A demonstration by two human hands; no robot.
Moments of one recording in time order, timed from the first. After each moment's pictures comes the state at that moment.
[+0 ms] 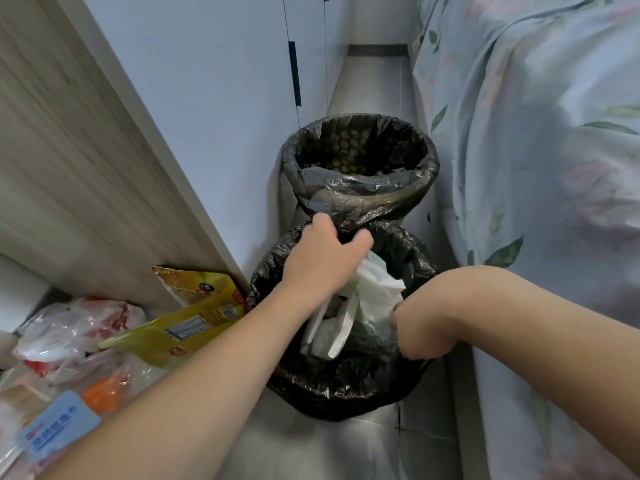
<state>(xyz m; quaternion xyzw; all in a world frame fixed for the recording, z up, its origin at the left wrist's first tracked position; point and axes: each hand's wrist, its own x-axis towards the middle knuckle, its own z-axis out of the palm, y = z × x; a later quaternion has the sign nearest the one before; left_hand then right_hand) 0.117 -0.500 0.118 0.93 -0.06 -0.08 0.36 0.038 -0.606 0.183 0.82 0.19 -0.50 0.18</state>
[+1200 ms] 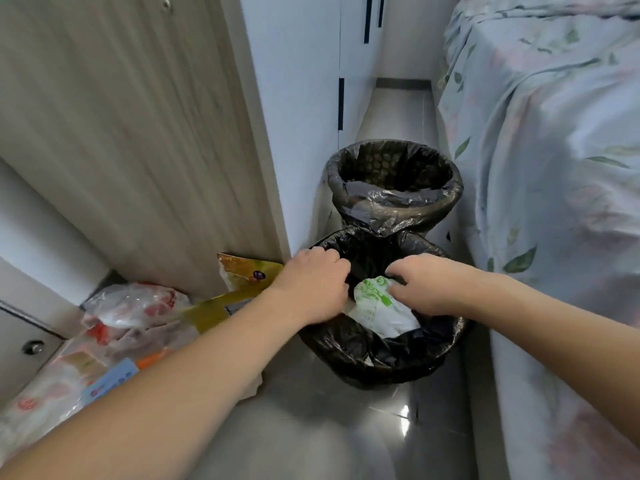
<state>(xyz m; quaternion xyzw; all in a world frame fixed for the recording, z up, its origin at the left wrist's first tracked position) 0.070 -0.408 0.152 0.94 -0.34 -0.03 -0.05 0.040 -0.591 0.178 0.98 0.06 -0.21 -0.02</state>
